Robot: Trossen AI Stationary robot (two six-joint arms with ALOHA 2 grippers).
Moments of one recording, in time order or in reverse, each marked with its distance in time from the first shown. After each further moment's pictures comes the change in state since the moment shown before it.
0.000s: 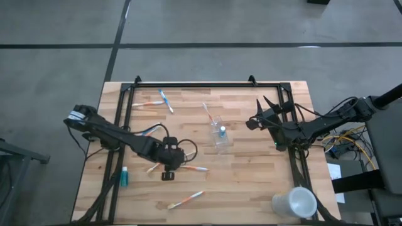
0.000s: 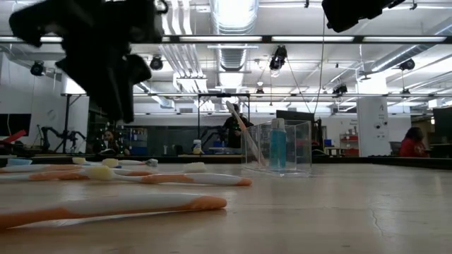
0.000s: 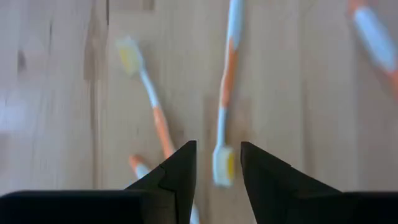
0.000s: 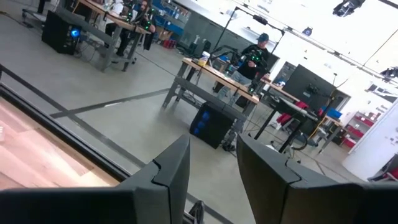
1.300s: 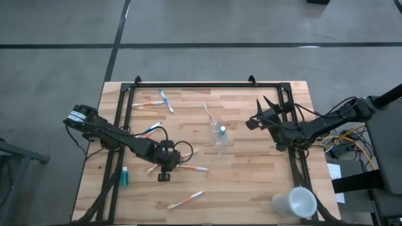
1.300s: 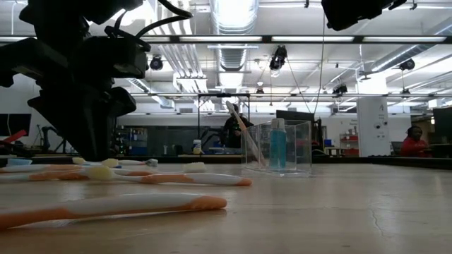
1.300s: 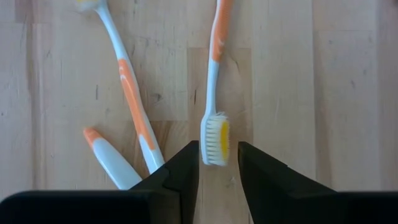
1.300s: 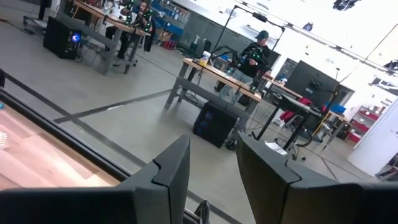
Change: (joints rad) left arm 0.001 0.000 -0.179 0.176 0.089 -0.031; right arm 0.000 0.000 0.000 0.000 -0.001 0.039
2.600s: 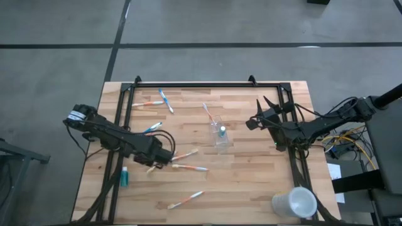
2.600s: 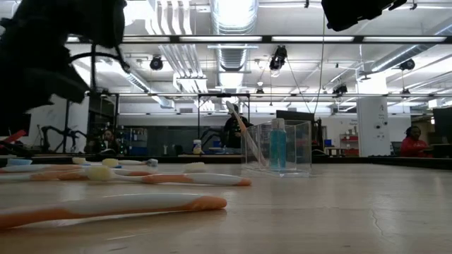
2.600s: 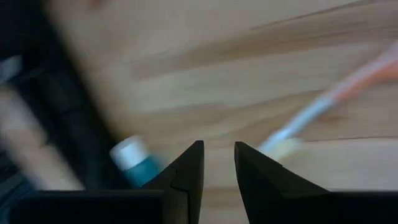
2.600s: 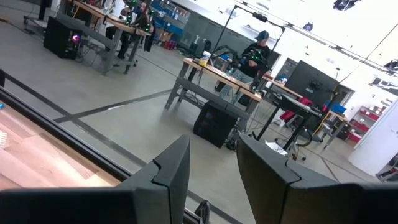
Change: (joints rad) left arm 0.028 -0.002 0.110 -0.765 0.272 -1.277; right arm 0.000 0.000 -0.003 0.000 0.000 0.002
